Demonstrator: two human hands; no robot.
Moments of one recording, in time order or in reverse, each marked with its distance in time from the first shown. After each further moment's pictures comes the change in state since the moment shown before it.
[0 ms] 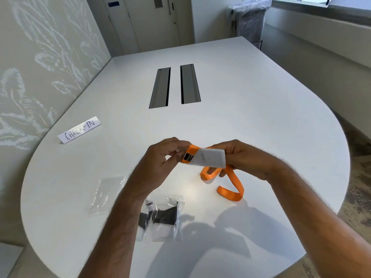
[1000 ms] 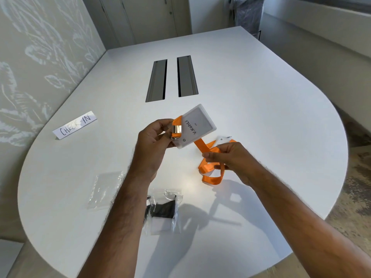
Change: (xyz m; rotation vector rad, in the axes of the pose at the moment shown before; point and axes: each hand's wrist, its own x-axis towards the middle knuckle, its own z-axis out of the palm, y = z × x) left_hand 0.020 -0.010 0.014 -0.427 0.285 -0.341; right_hand 0.019 0.052 0.029 0.165 0.498 0.182
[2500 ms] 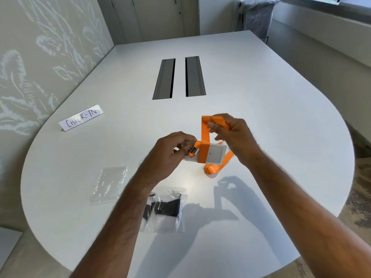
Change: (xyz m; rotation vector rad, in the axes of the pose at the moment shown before) left_hand -0.014 -0.009 -0.015 0.545 -0.253 0.213; right_hand 0.036 -0.048 0.013 -0.088 0.124 -0.371
